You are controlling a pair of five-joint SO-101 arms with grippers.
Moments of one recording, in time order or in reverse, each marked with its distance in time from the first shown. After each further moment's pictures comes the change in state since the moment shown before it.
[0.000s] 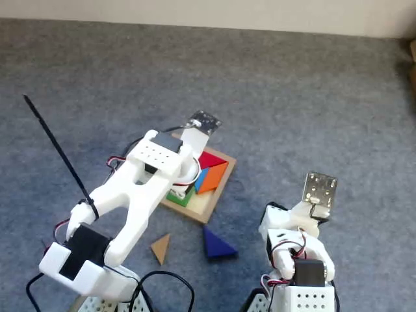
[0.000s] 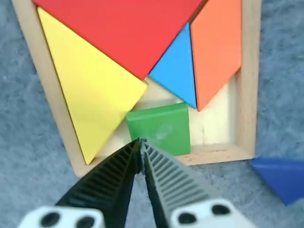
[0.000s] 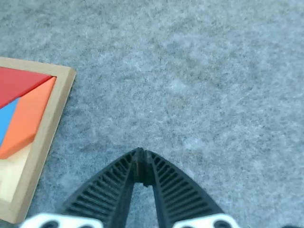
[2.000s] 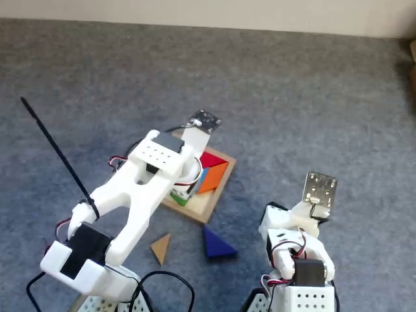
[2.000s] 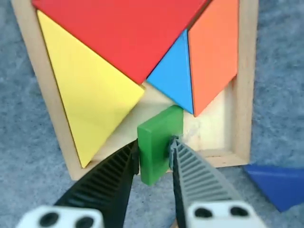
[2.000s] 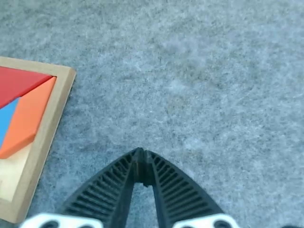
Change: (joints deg) left arm 0.4 0.5 -0.4 -1.1 0.8; right arm 0.0 0.0 0.0 0.0 0.0
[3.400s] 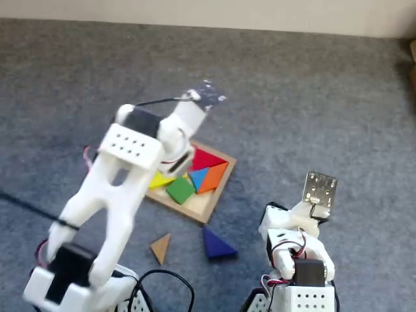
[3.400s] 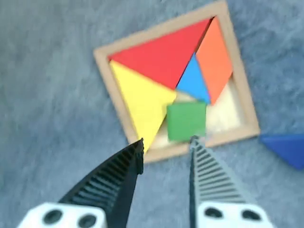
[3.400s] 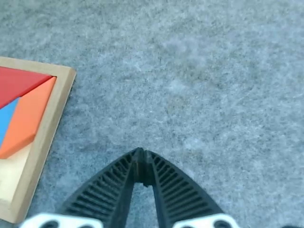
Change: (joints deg) left arm -5.3 -11.9 -15.6 18.0 -16.4; right arm 0.0 0.0 0.0 0.0 0.0
